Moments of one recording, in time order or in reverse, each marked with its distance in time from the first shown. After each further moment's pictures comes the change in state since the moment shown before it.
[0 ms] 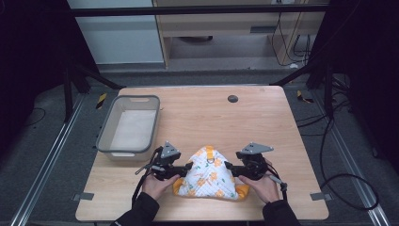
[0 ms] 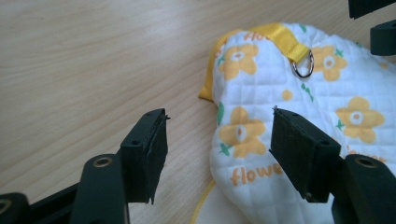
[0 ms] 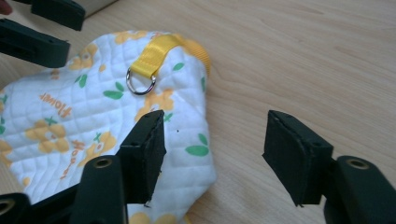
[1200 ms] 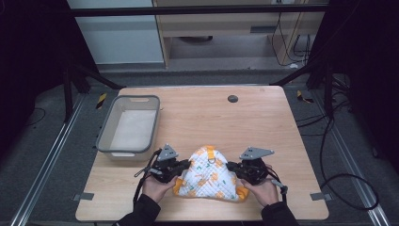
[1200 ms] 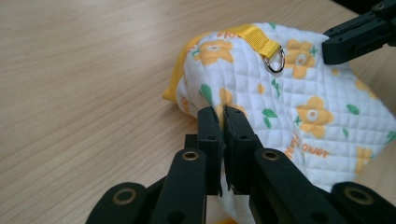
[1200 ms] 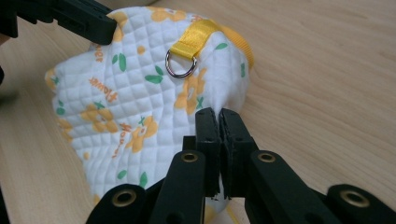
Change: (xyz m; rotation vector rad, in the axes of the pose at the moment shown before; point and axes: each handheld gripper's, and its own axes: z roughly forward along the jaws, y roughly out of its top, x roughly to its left) left arm -0.011 0.004 -0.024 -0.078 -0.093 0.005; right arm 0.011 -0.002 -0.016 -0.011 0.109 -0.046
